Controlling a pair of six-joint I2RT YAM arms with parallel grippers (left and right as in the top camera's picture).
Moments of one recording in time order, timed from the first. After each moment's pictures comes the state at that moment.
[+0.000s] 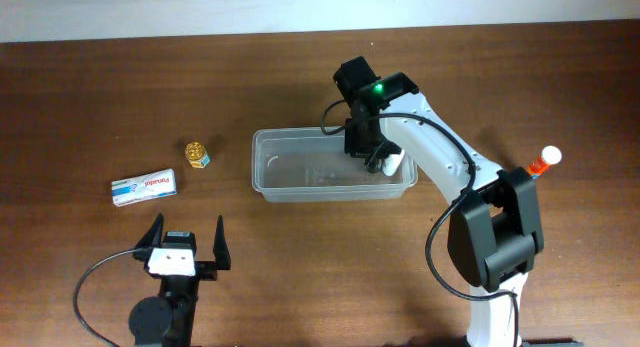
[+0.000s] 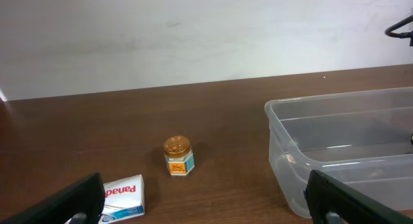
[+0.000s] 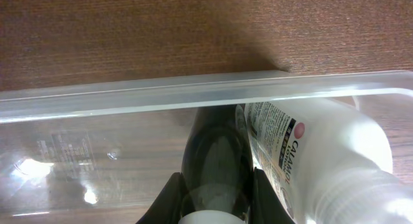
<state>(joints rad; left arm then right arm) 0.02 0.01 0.01 -0.07 0.07 0.07 0.43 2.09 1.76 -1.11 0.11 0.52</state>
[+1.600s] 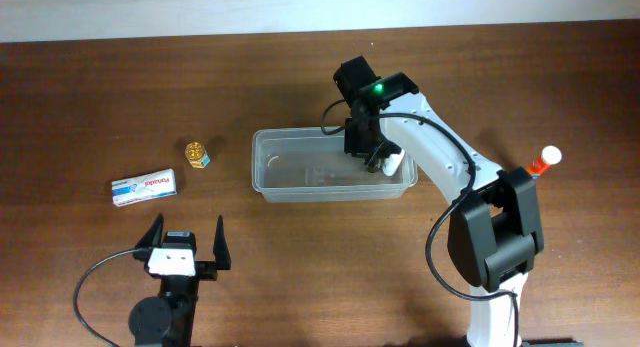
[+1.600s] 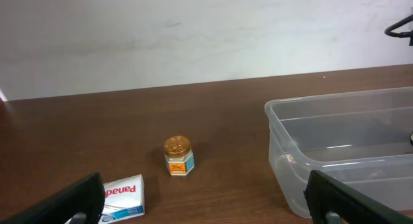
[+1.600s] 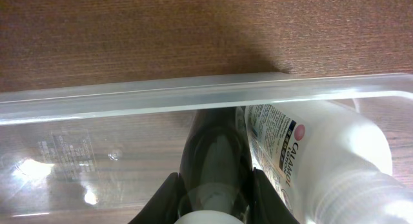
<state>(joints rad) 0.02 0.01 0.01 -0.07 0.07 0.07 0.43 2.09 1.76 -1.11 0.11 0.52</state>
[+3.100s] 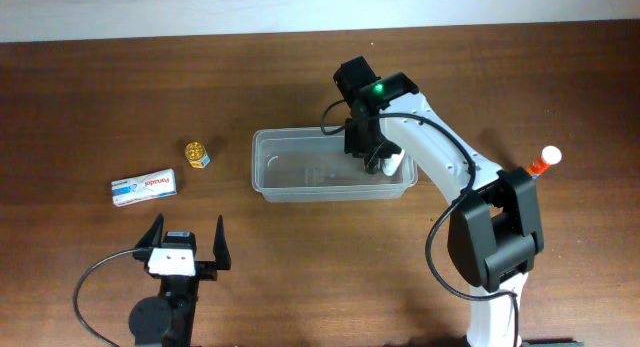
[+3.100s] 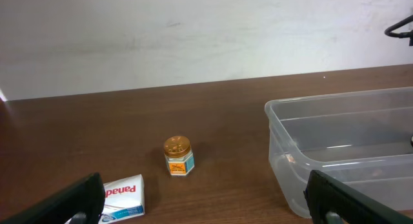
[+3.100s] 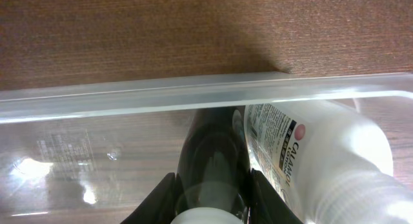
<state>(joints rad) 0.02 0.01 0.01 -0.07 0.07 0.07 0.43 2.09 1.76 -1.10 0.11 0.51</state>
